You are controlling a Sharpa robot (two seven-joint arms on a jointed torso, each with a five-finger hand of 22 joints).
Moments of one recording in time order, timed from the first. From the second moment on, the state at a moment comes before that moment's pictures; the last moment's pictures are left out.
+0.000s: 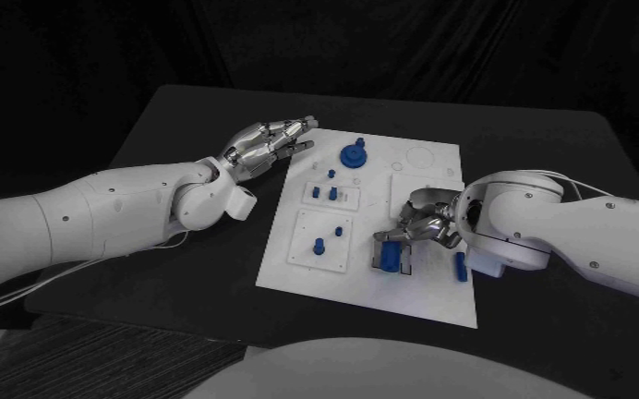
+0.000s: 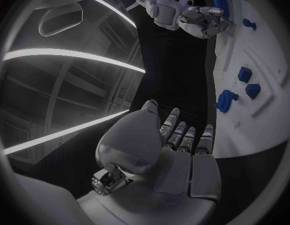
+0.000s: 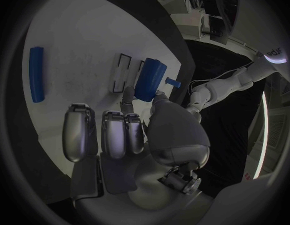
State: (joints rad) left arm 1.14 -0.86 -0.21 1.31 -0.14 0.19 0.68; left_hand 1.41 0.28 -0.17 0.28 0.46 0.45 0.16 0.14 0.05 0.11 0.14 0.10 0.03 0.02 0.15 0.01 0.01 0.17 0.03 0.29 0.02 0.07; right arm 1.27 -0.80 -0.21 1.74 -0.97 0.04 -0.60; right_hand 1.06 0.05 -0.11 0.29 0.30 0.94 0.01 0.48 1.06 1.47 -0.06 1.57 1.31 1.46 -0.12 1.51 1.31 0.03 1.47 -0.01 1.40 1.31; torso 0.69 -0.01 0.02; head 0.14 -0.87
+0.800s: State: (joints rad) left arm 1.14 -0.86 -0.21 1.31 -0.14 0.20 0.68; left_hand 1.41 0.28 -0.17 0.28 0.46 0.45 0.16 0.14 0.05 0.11 0.14 0.10 0.03 0.02 0.15 0.01 0.01 0.17 0.03 0.29 0.02 0.07; right arm 1.27 -0.81 -0.21 1.74 -0.97 0.03 -0.61; right_hand 0.95 0.06 -0.18 0.29 0.14 0.94 0.01 0.48 1.06 1.47 -0.06 1.57 1.31 1.47 -0.12 1.51 1.31 0.03 1.46 -0.01 1.39 1.31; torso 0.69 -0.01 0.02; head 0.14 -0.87
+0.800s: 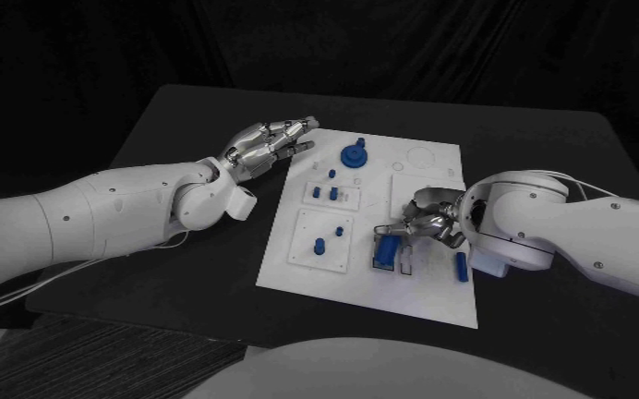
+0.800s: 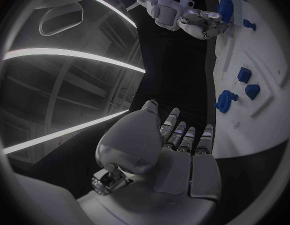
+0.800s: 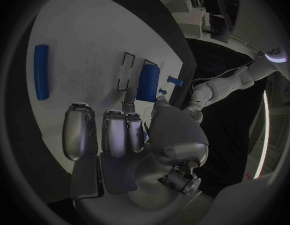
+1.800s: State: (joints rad) left arm 1.14 -0.86 -0.21 1.31 -0.14 0.21 0.67; left_hand 1.42 0.28 -0.17 0.28 0.46 0.45 0.16 0.14 0.05 0.11 0.14 0.10 0.03 0.02 0.15 0.01 0.01 0.17 0.03 0.29 0.02 0.07; right arm 1.27 -0.86 -0.21 1.79 -1.06 -0.04 -0.56; right_hand 0.89 -0.14 -0.10 0.30 0.06 0.74 0.05 0.52 1.12 1.47 -0.04 1.57 1.31 1.47 -0.10 1.53 1.31 0.03 1.47 0.01 1.40 1.31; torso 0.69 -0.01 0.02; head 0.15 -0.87
